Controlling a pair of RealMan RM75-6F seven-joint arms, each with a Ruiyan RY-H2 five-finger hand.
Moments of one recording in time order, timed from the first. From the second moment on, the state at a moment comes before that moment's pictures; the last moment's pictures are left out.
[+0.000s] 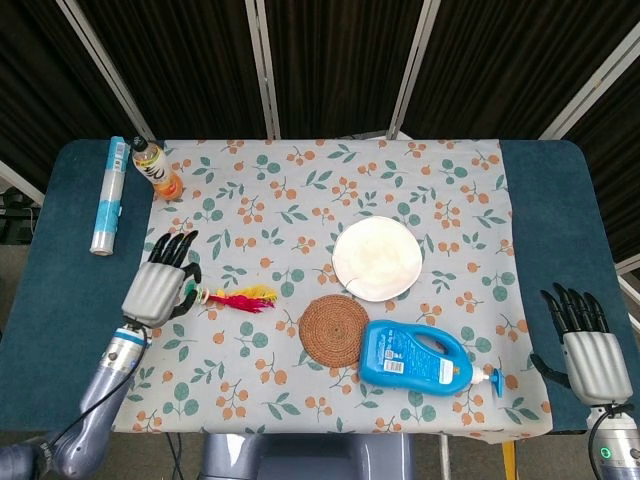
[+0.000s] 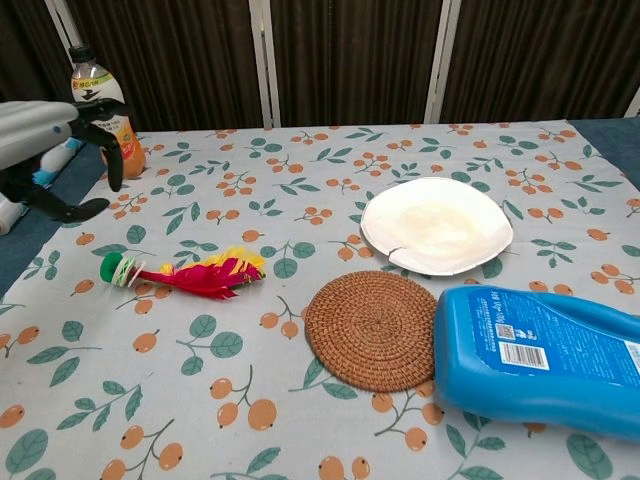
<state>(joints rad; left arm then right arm) -0.48 -1.44 -0.22 -1.71 1.22 1.13 0.55 0.08 -1.14 0.05 -1.59 -1.52 1.48 -0.11</state>
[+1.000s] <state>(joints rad) -0.66 -1.74 -0.21 -1.53 0.98 1.12 0.73 0.08 -1.14 0.05 -1.60 -1.51 1.47 -0.10</state>
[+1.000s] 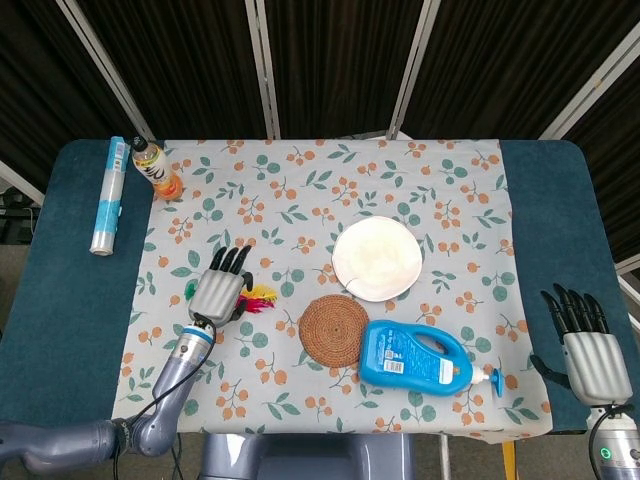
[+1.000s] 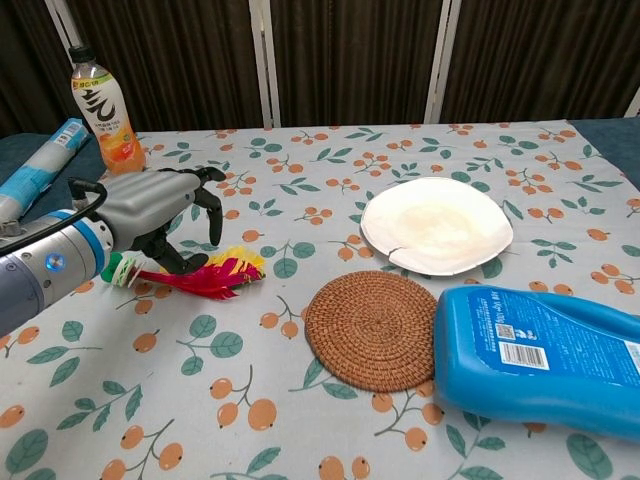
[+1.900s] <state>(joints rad) -0.70 -1.84 -0.20 -1.45 0.91 1.14 0.72 0.08 -1.14 0.05 -1.60 -1.51 1.47 -0.10</state>
